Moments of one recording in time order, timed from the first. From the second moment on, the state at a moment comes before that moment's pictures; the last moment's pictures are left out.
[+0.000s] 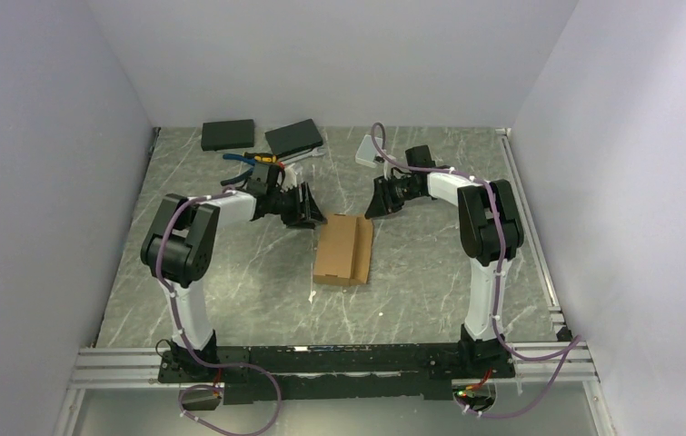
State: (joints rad) left arm -0.33 1.91 1.11 -0.03 0.66 -0.54; right arm 0.22 2.10 1.38 -0.35 -0.86 -0.16
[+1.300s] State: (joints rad) left arm -0.33 1.96 1.19 -0.11 0.69 -0.51; right arm 0.22 2.12 1.38 -0.33 -0.88 -0.15
